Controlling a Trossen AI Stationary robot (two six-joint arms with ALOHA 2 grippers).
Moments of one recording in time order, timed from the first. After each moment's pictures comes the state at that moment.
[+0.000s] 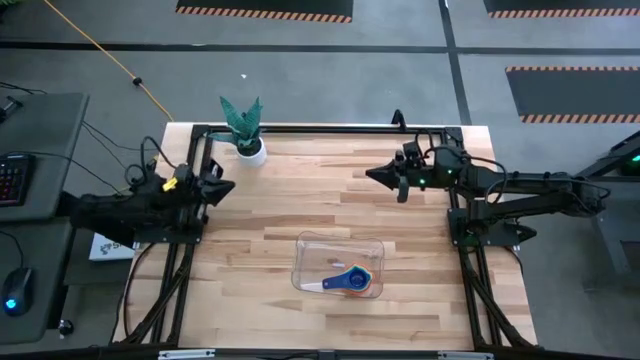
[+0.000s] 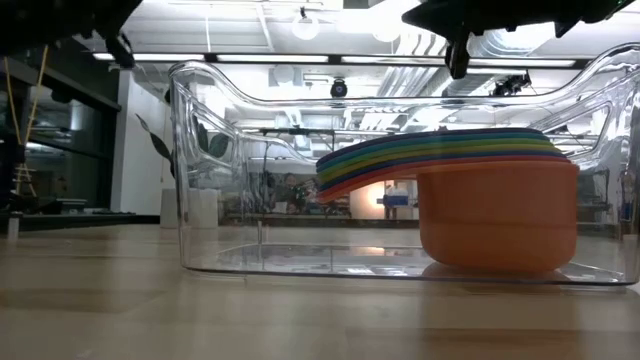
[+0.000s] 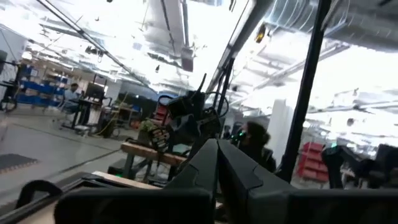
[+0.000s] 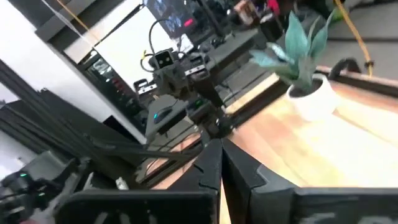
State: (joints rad) left arm 0.03 0.10 0.14 0.38 -0.05 -0.25; right arm -0.19 0.92 0.62 0.27 -0.11 0.60
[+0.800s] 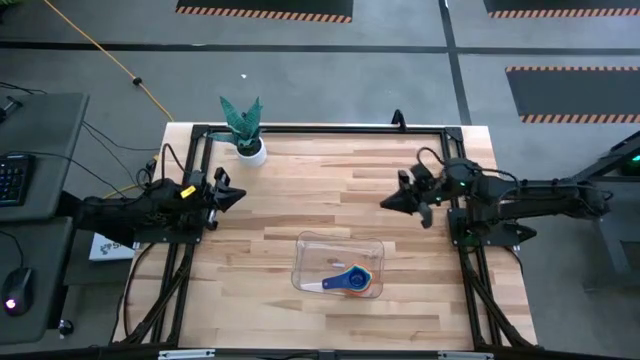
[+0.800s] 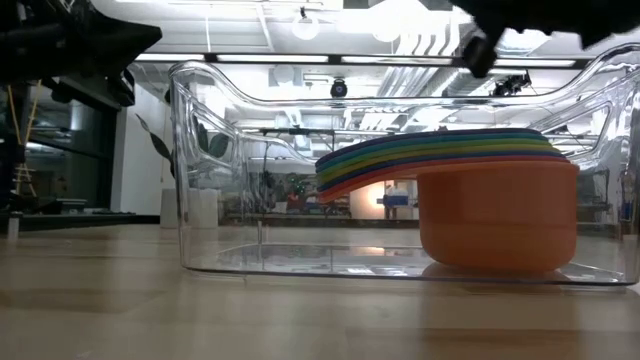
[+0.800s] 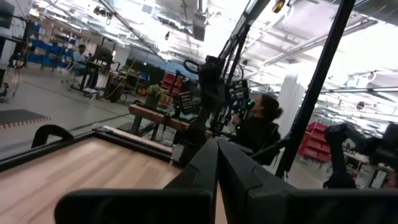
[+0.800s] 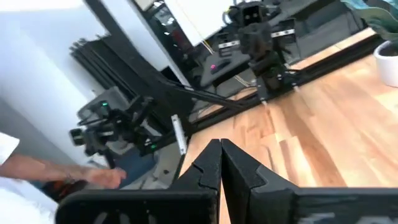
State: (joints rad) left arm 0.03 0.02 0.01 0.28 -0.06 -0.32; right arm -0.13 0.80 0.51 0.25 -0.37 0.53
